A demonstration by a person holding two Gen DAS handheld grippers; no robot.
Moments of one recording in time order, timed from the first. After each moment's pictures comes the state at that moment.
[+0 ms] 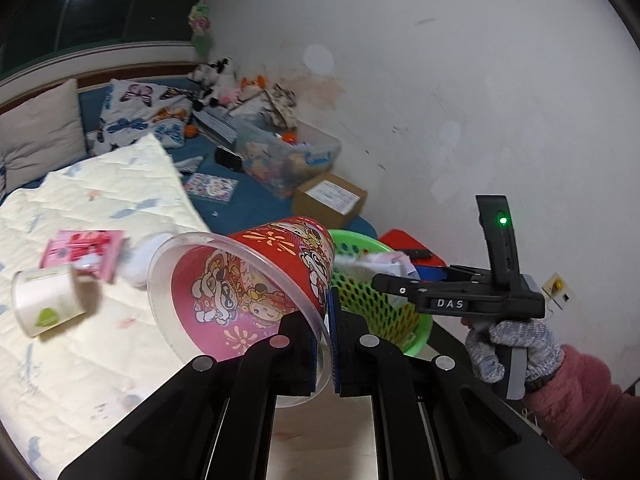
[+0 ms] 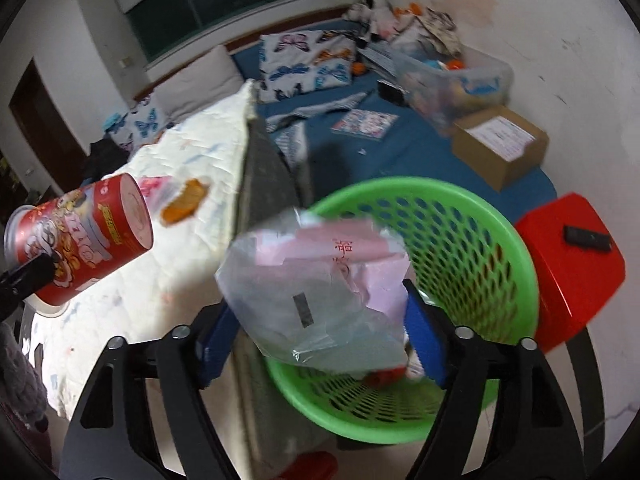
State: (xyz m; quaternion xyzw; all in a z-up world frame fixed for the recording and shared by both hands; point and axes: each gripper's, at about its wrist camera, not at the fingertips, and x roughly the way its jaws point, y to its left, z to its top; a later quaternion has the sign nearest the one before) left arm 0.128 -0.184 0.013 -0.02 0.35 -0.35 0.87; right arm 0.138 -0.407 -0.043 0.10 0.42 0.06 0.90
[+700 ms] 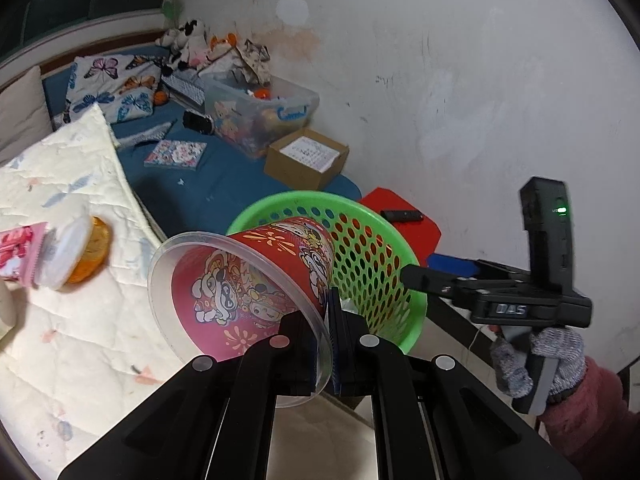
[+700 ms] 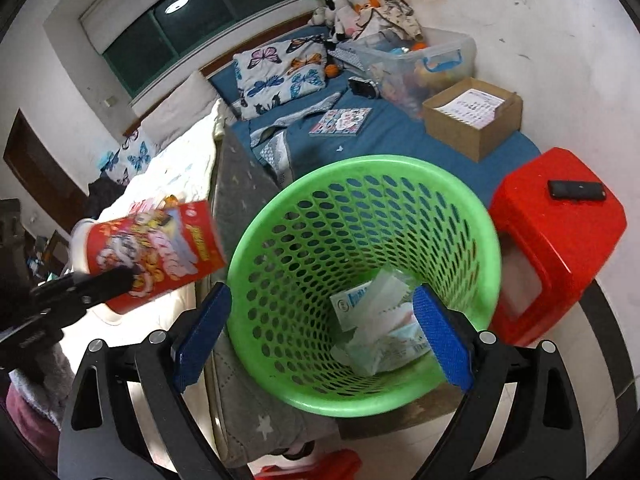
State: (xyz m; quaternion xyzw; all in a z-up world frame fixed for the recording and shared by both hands) left arm 0.159 -0.269 -0.030 0.01 0.41 -0.38 0.83; right arm 0.100 -0.469 -0.052 0.17 0.41 0.05 0.90
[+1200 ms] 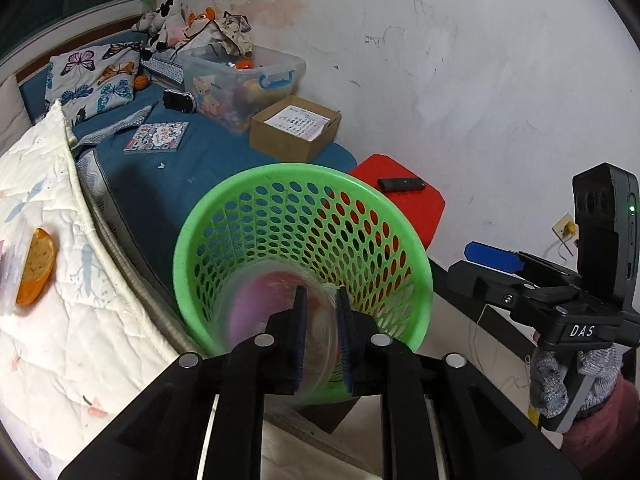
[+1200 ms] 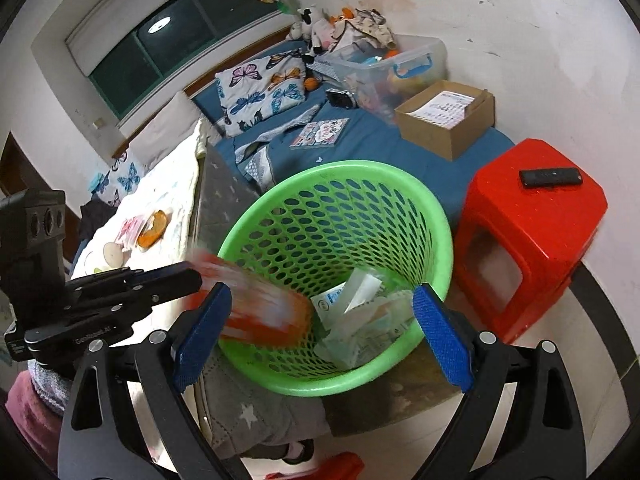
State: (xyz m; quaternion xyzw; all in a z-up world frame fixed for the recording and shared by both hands) left arm 0.169 -0.323 -0.053 0.06 0.44 -0.39 0.81; right arm 0.070 -0.495 -0.050 0.20 0.39 0.02 0.90
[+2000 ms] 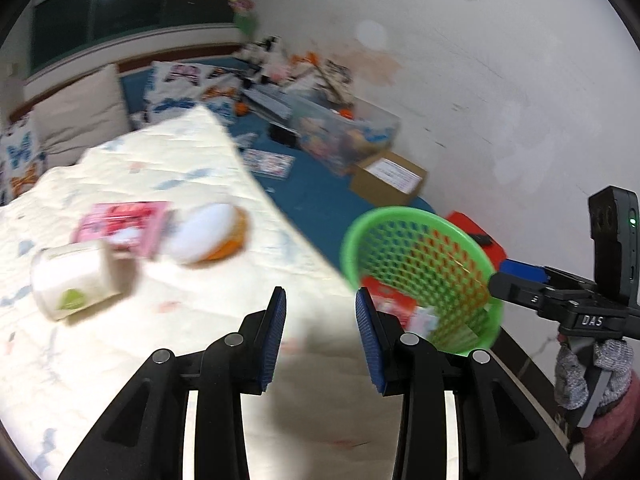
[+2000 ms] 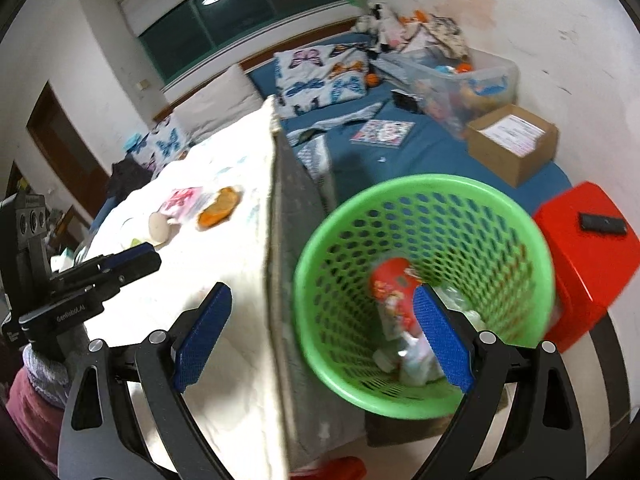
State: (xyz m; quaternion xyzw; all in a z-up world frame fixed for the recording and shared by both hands) left arm 0.157 -0.160 -0.019 0.01 0.38 -0.24 0.89; right arm 0.107 -0.396 -0.027 0.13 0.39 0.10 0.90
